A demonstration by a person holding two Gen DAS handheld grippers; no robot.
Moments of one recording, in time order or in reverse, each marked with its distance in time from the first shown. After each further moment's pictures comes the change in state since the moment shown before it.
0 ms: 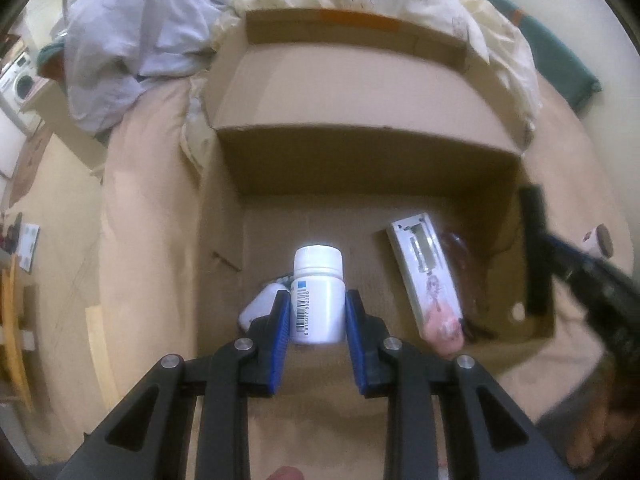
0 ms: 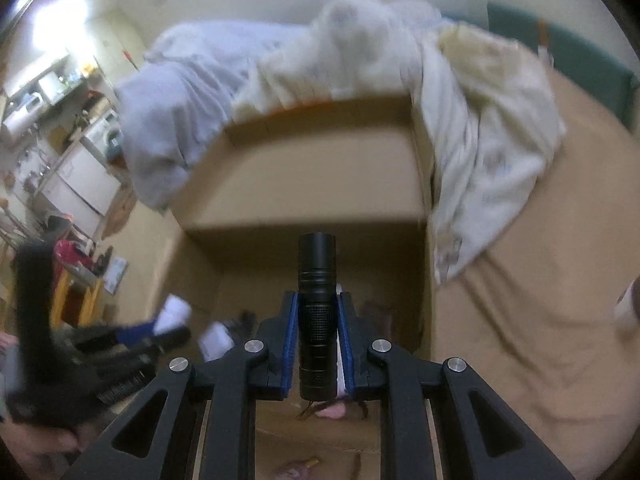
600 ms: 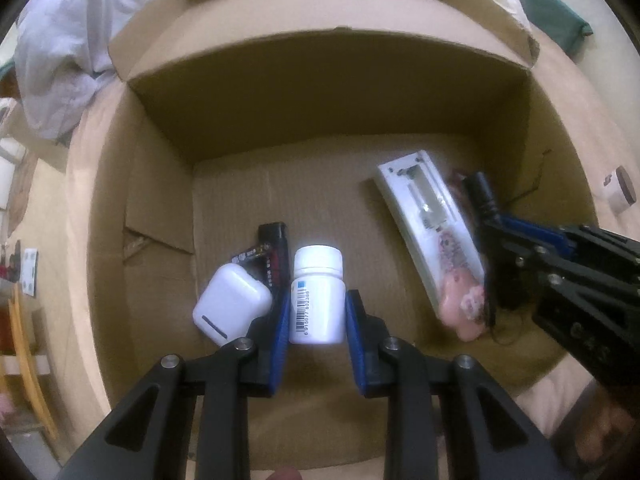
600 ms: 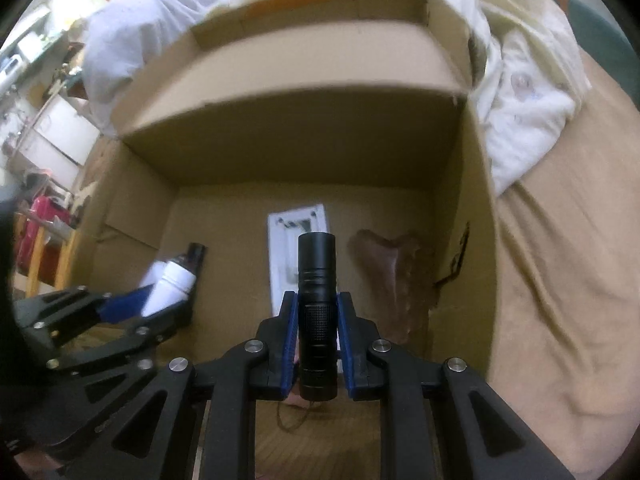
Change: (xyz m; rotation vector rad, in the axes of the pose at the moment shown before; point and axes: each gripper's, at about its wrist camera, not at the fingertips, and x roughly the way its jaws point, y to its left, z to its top) left arm 0.057 -0.029 -0.019 0.112 0.093 0.020; right arm 0.078 -0.007 -0.031 -0.034 0.210 -0.064
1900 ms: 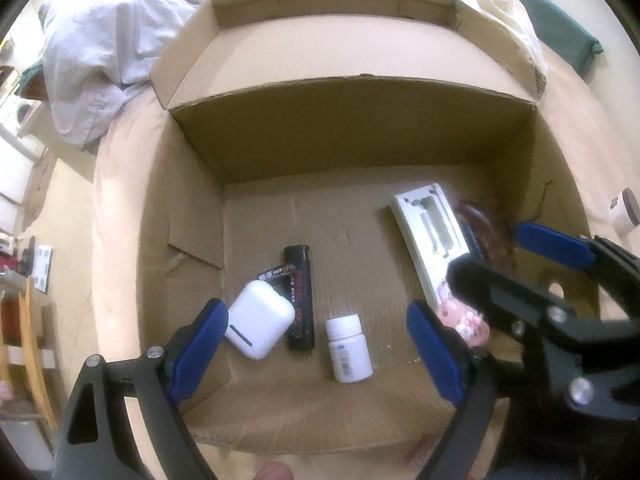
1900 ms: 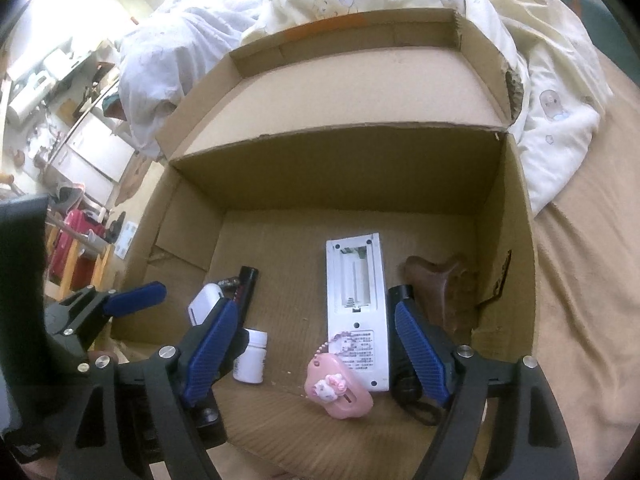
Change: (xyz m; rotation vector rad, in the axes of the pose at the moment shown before) left arm -0.027 0.004 0.005 -0.039 -0.076 0.056; right arm -0.017 0.016 0.008 -0.006 -0.099 0.143
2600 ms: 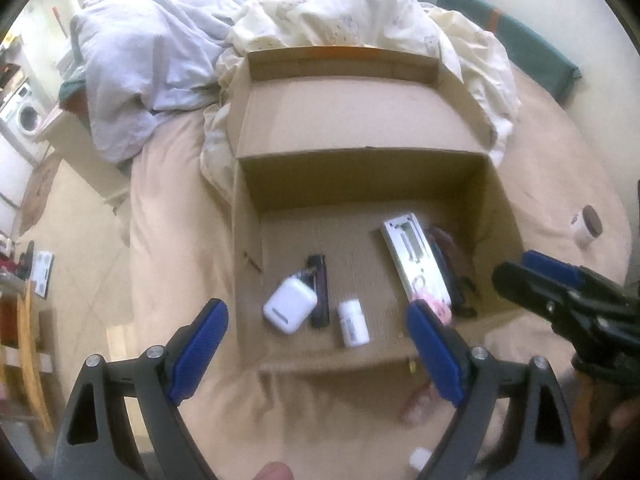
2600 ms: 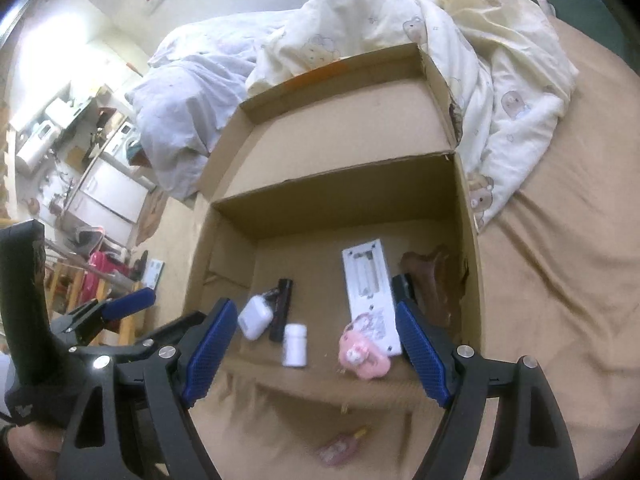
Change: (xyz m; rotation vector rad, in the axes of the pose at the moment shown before) left arm -0.095 0.035 -0.016 -0.019 -0.087 -0.062; right arm -0.073 -0.003 -0.011 0.124 -0.068 0.072
